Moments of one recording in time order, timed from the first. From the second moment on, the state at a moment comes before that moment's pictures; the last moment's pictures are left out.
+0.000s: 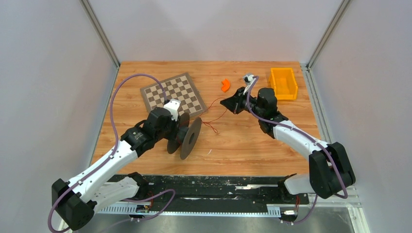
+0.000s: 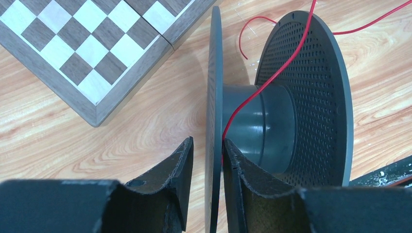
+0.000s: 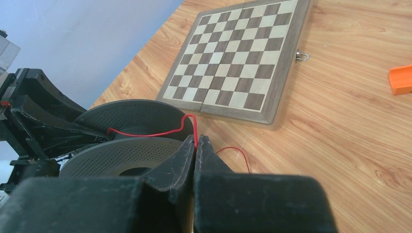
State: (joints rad) left arm -0.65 0.95 0.81 -0.56 -0.17 -0.20; right arm 0.43 1.37 0.80 0.43 -0.51 0.44
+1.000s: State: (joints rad) left arm -0.66 0.96 0.81 -0.58 -0.21 -0.26; right arm 0.44 1.41 0.80 0.47 -0.69 0.49
